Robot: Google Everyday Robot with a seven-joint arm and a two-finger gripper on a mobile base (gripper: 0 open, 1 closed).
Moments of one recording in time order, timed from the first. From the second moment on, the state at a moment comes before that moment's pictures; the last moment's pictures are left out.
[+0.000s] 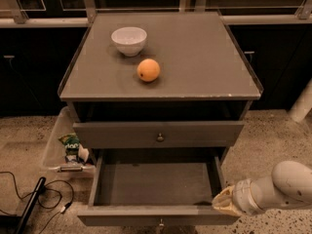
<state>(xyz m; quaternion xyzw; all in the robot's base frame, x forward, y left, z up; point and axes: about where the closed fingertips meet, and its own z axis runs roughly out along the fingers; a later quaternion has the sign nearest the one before) 0.387 -0.228 0.525 -0.55 0.78 0.19 0.23</state>
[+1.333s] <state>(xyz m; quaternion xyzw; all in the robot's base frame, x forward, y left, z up) 0.367 -0.207 0.440 -0.55 0.75 0.24 0.29</state>
